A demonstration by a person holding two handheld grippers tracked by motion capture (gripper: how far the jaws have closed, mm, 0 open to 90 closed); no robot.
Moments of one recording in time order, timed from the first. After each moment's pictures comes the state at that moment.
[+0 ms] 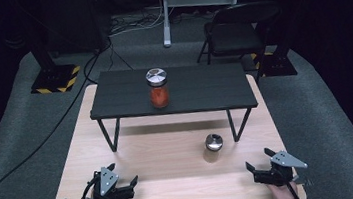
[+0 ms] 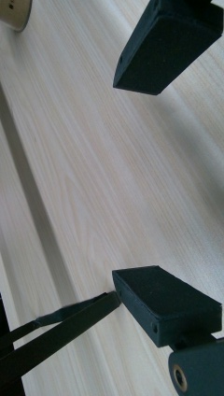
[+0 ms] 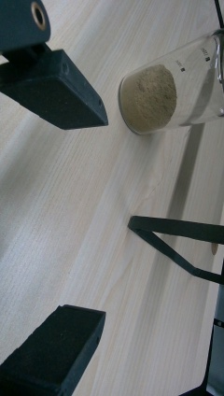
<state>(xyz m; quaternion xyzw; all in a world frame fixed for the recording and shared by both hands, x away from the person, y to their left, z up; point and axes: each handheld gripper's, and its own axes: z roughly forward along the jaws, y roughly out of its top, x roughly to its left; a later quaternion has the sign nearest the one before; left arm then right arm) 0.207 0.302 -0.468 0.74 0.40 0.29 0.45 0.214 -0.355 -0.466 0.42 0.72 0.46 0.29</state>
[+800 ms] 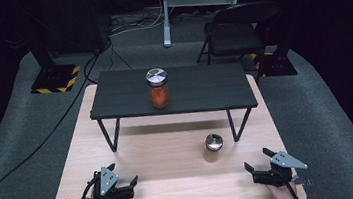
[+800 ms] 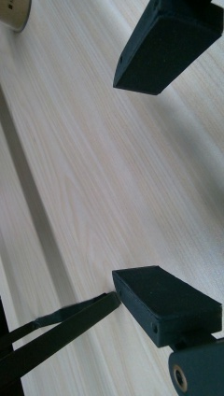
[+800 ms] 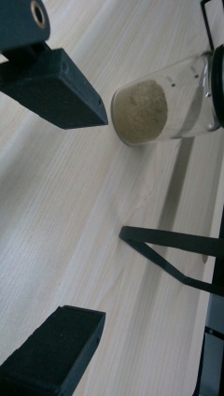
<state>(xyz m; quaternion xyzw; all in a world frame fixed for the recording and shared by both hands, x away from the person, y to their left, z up) 0.207 0.302 -0.468 0.74 0.40 0.29 0.44 0.214 -0.359 -0.471 0.41 0.72 0.48 0.29</state>
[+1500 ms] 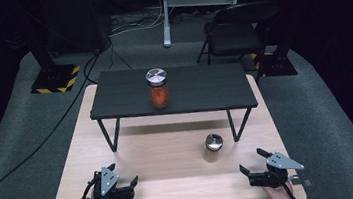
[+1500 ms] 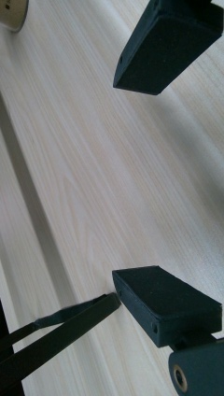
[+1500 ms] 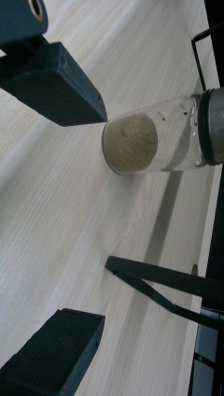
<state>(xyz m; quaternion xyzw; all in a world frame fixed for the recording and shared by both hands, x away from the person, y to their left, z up) 0.208 0.301 -0.467 0.75 0.40 0.29 0.44 0.219 -0.356 -0.475 0.38 0.73 0.51 0.27</state>
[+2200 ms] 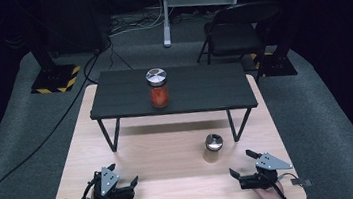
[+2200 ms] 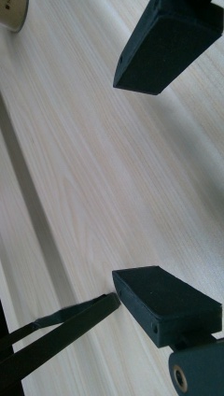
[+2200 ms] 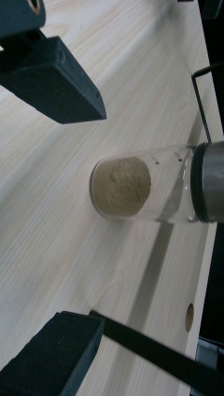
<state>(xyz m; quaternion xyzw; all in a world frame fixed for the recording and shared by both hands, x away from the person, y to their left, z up) 0.207 0.301 -0.467 0.75 0.40 0.29 0.44 0.228 -0.335 -0.475 0.35 0.74 0.52 0.24</state>
